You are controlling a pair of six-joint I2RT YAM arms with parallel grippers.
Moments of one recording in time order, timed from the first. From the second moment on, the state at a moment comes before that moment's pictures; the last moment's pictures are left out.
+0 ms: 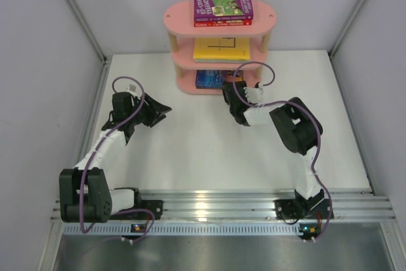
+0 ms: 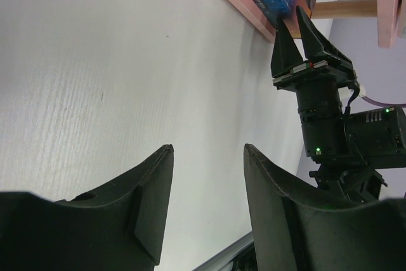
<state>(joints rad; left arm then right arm) -0.01 1.24 0.72 -0.06 0.49 -0.89 0.59 2.08 1.18 0.49 0.58 1.57</state>
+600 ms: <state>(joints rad) -0.01 1.21 0.72 -0.09 0.48 -0.88 0.58 1.86 1.01 0.45 0.53 1.54</state>
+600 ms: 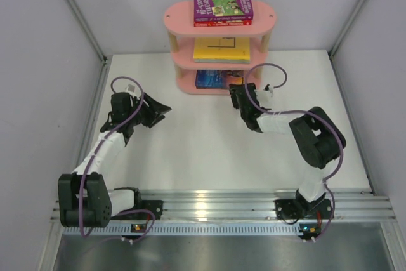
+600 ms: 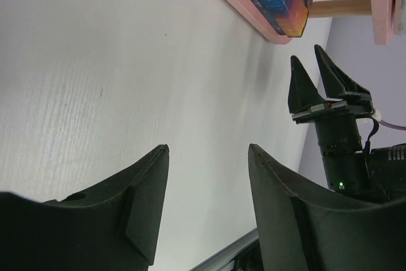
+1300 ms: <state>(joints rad) -0.23 1.14 0.86 -0.23 0.59 -0.61 0.50 1.04 0.90 -0.21 0.06 0.79</state>
